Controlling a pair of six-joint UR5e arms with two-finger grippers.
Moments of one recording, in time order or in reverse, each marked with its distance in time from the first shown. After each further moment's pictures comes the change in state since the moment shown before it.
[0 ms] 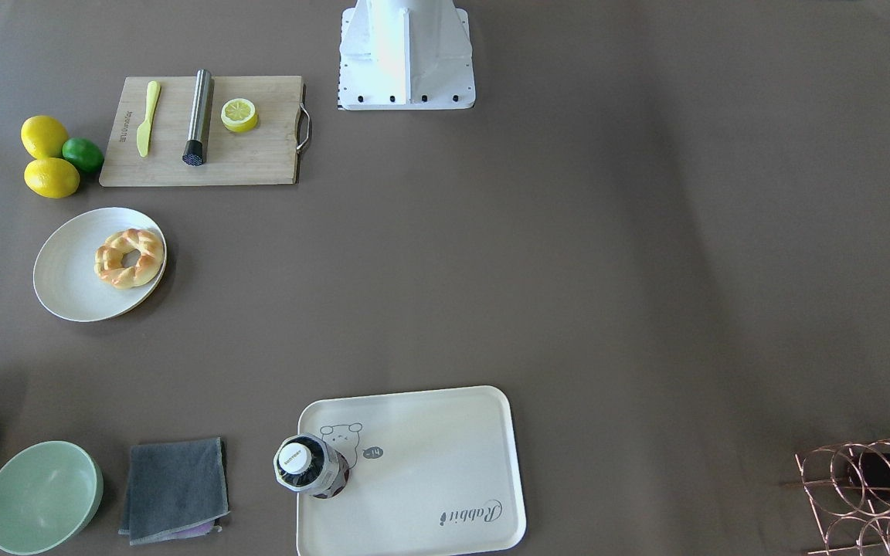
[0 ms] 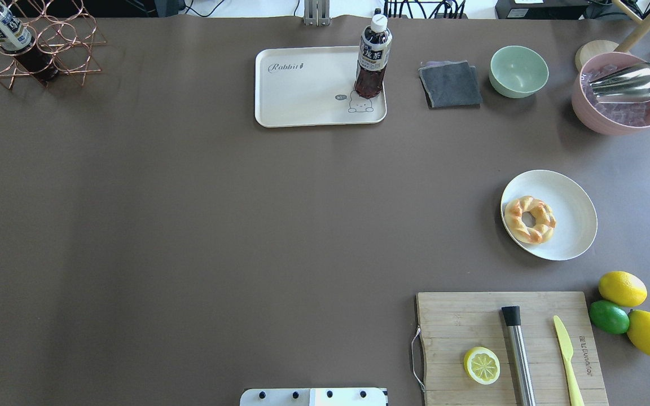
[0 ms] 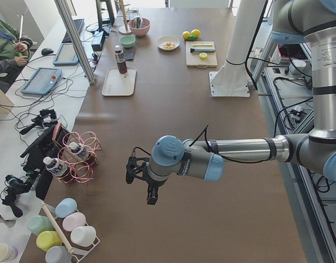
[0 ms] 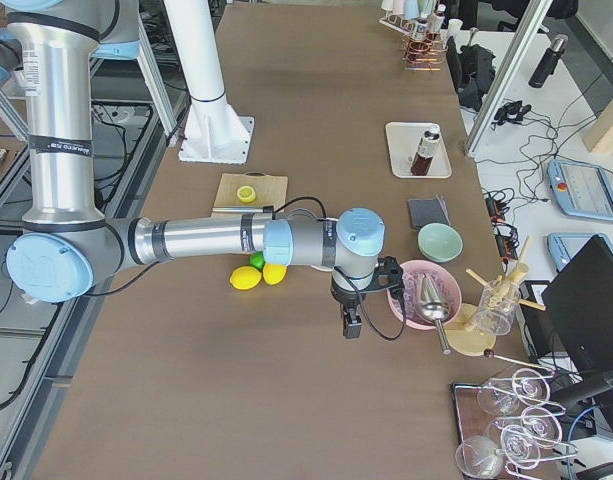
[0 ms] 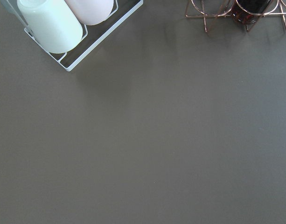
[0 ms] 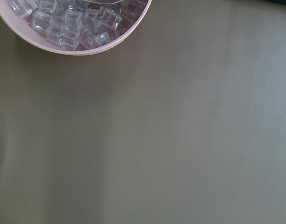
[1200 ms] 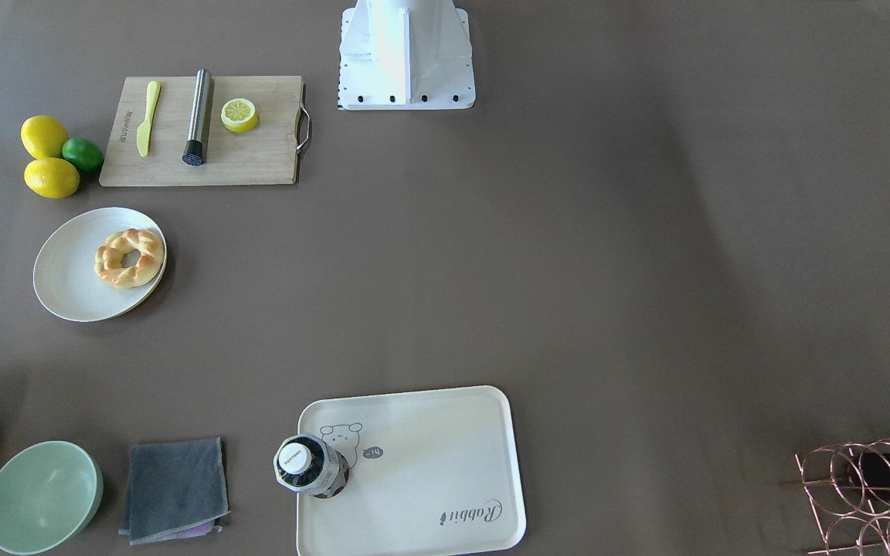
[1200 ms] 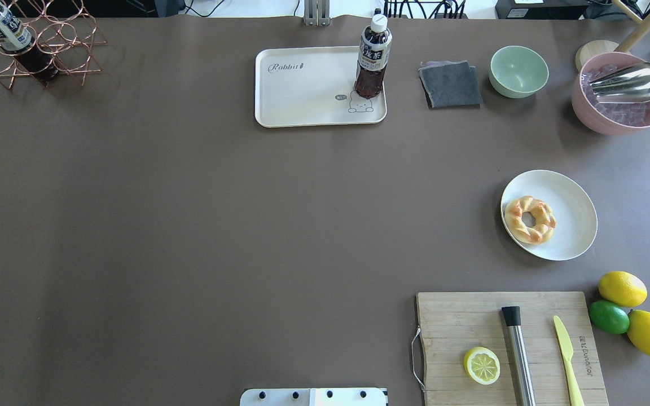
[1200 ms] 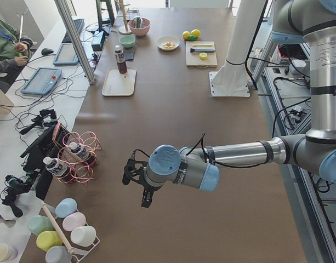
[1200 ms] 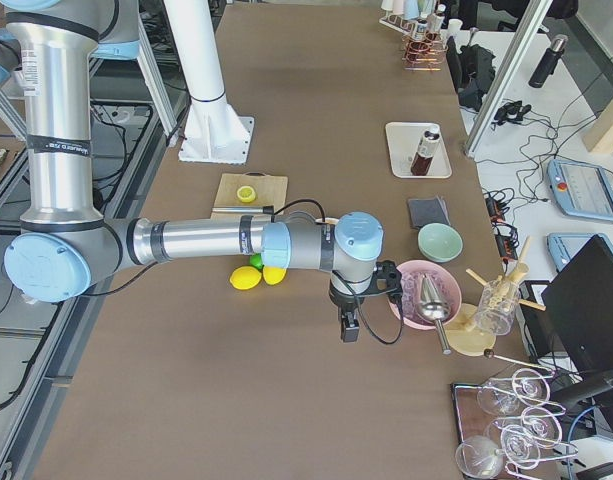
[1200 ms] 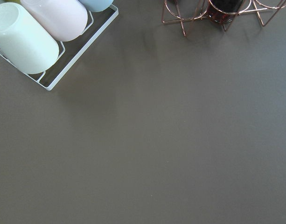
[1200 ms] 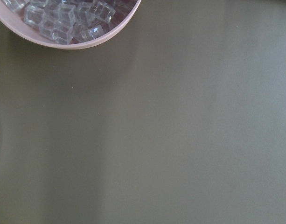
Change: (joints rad) left arm 0.011 -0.025 0.096 -0.125 -0.041 0.074; right arm 0.006 -0.005 -0.007 0.000 -0.001 -0.001
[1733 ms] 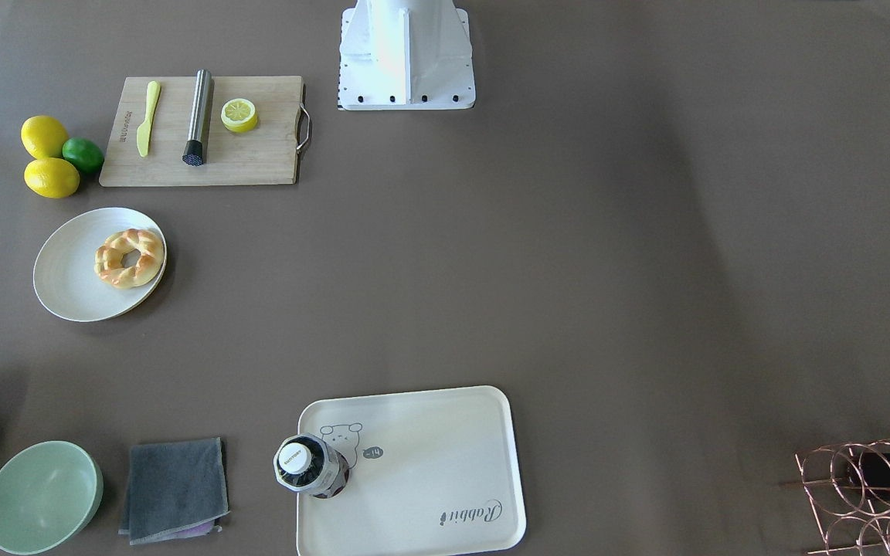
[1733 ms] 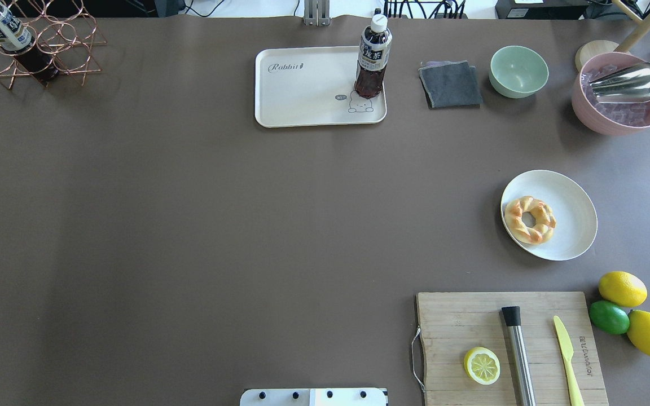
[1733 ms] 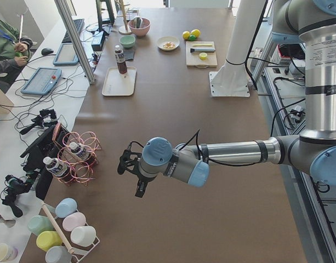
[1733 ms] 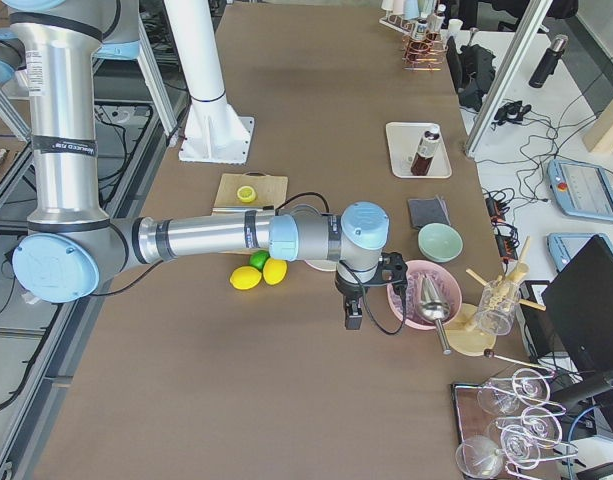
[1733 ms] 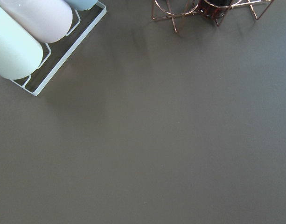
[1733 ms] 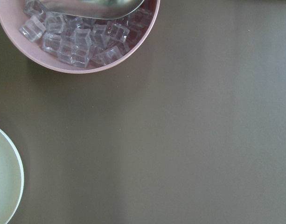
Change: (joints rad) left arm 0.073 -0.036 0.010 -0.076 -0.003 -0.072; right arm -0.034 0.021 0.015 0.004 0.036 0.147
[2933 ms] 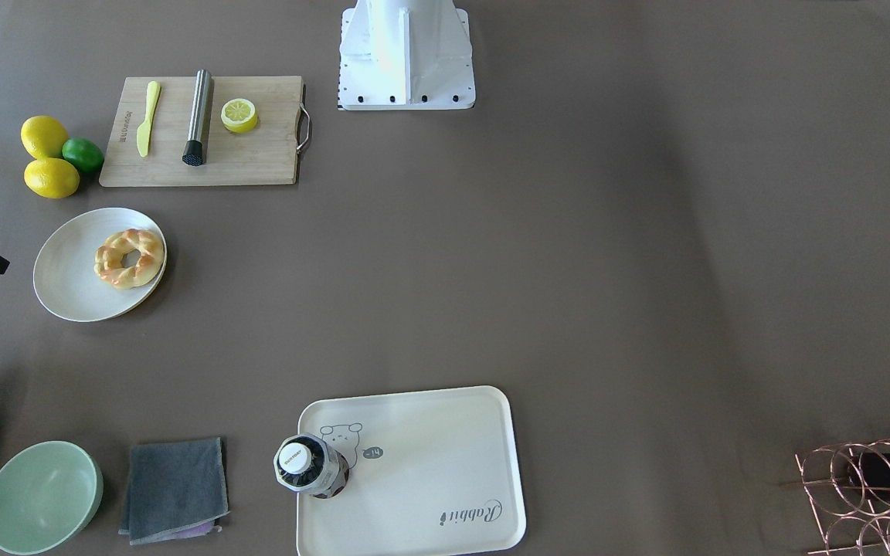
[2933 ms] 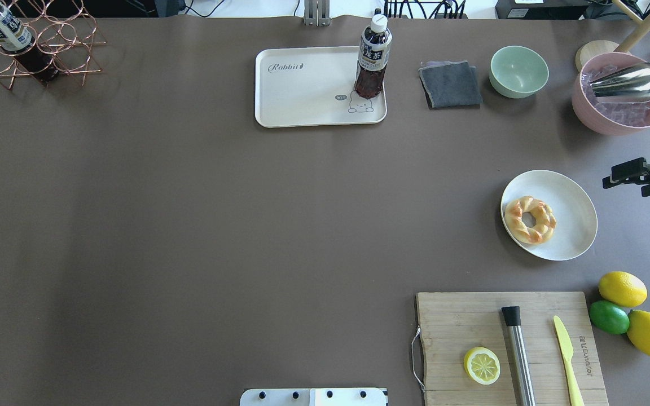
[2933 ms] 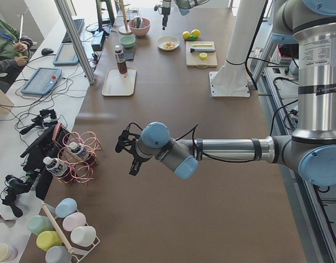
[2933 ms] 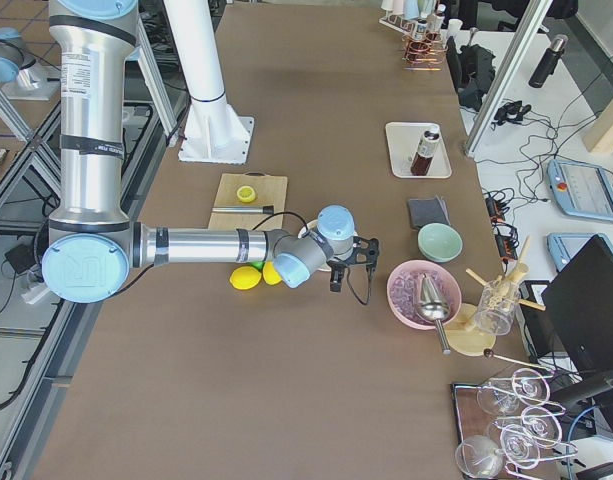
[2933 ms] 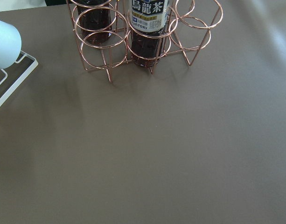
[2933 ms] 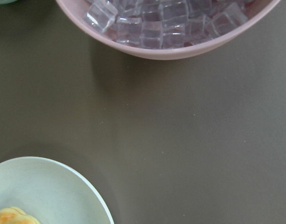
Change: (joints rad) left arm 0.102 -0.026 -0.011 -0.243 0.002 -0.223; right arm -0.398 -0.063 -0.145 0.817 -0.011 0.896
